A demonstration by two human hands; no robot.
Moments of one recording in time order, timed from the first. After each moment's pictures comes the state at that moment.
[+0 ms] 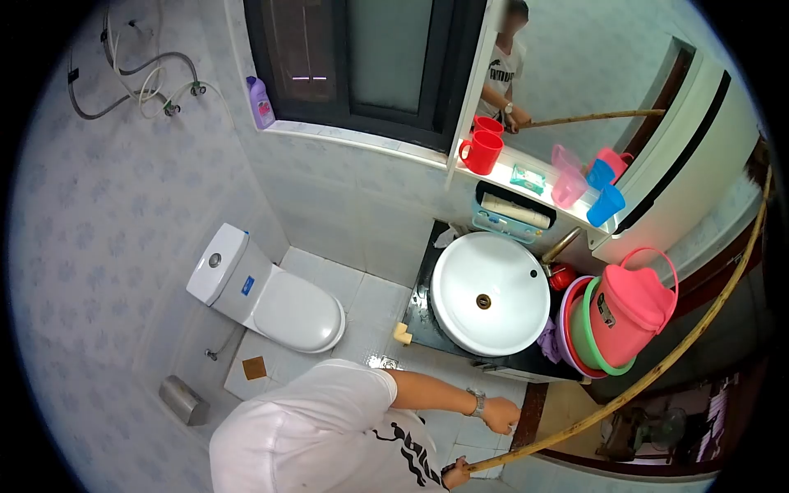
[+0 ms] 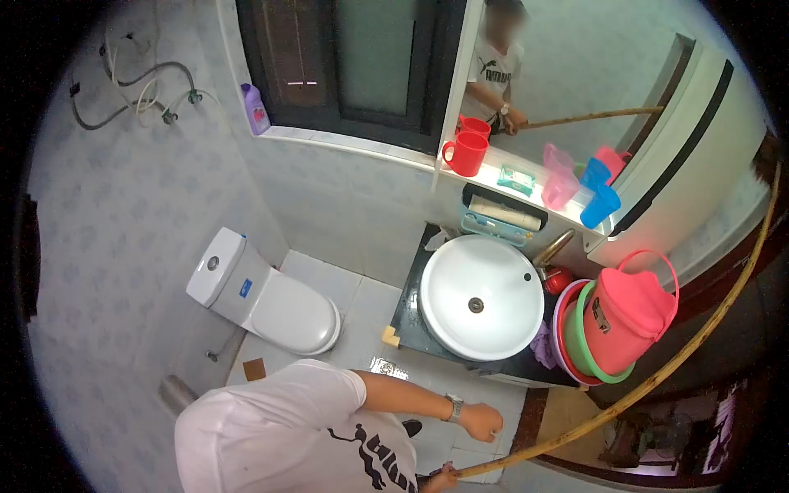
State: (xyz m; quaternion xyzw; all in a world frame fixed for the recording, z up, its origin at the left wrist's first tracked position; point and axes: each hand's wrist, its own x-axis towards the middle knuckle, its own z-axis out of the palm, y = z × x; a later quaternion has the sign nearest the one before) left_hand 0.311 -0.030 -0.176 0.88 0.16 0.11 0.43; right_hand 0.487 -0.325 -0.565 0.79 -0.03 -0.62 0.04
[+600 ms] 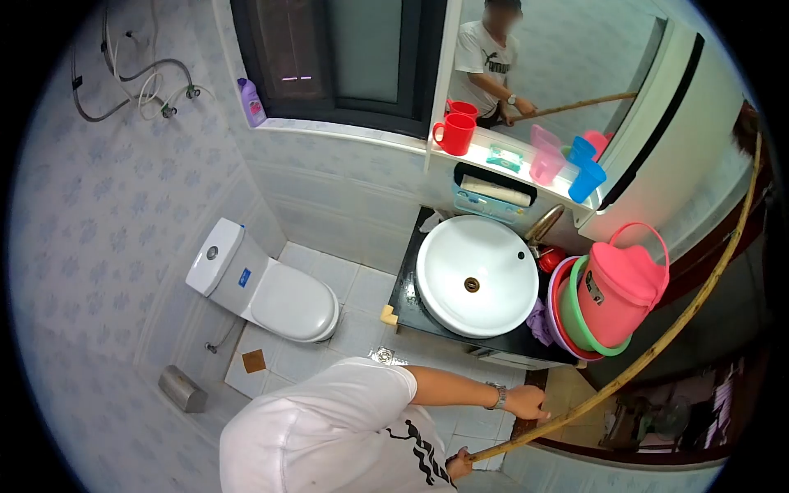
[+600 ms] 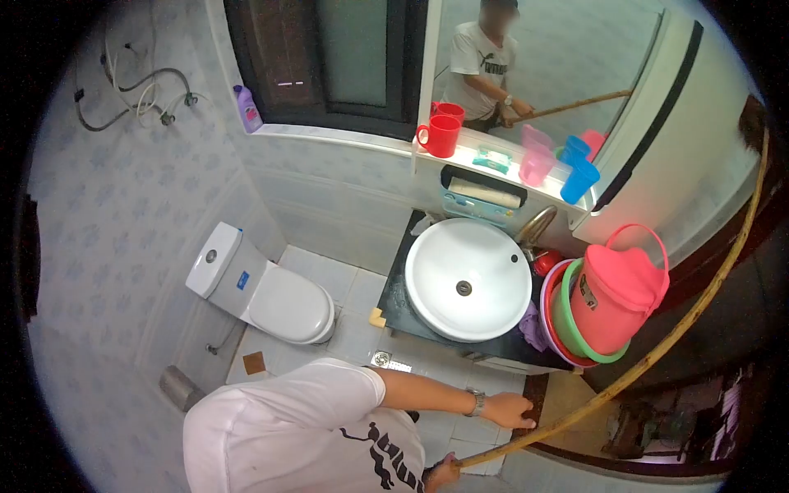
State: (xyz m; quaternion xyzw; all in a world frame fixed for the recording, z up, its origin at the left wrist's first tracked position) left_hand 0.397 -0.037 -0.119 0.83 0.24 0.10 0.50; right_hand 0.447 -0.300 -0.403 0.82 0.10 -0.26 -0.49
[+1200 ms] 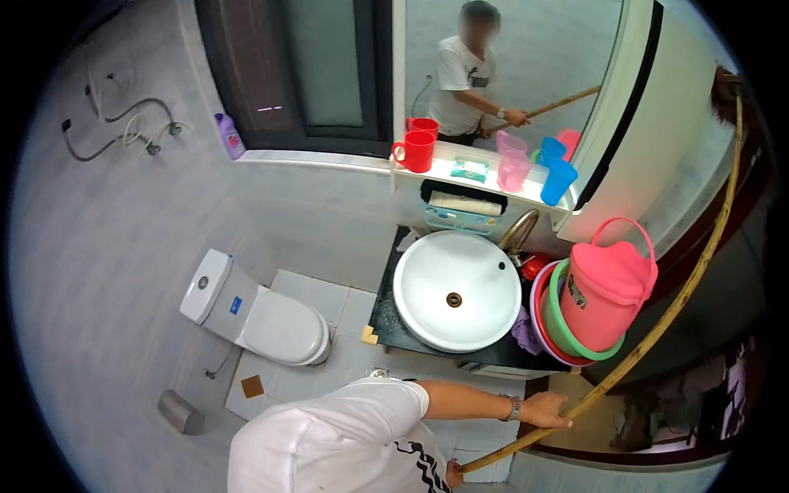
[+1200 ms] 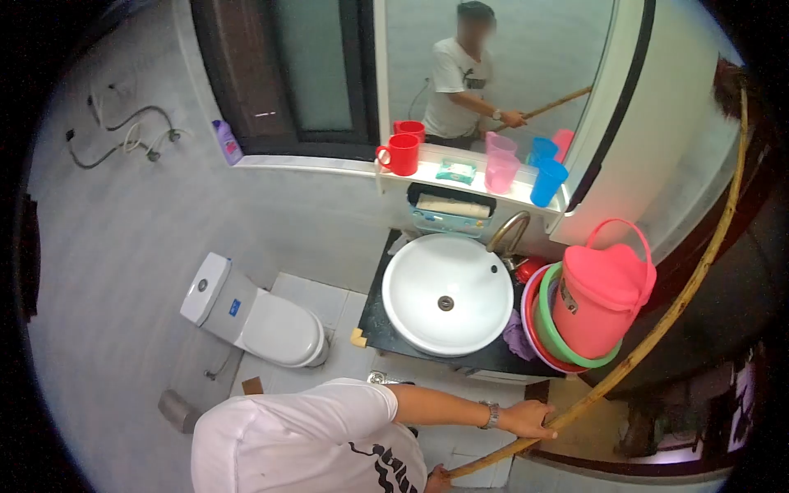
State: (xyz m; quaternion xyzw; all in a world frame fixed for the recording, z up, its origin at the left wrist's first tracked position) left_hand 0.474 -0.020 -0.094 0.81 0.27 0.17 0.50; right_hand 0.455 -0.307 -0.418 0.83 0.15 -0.26 -0.47
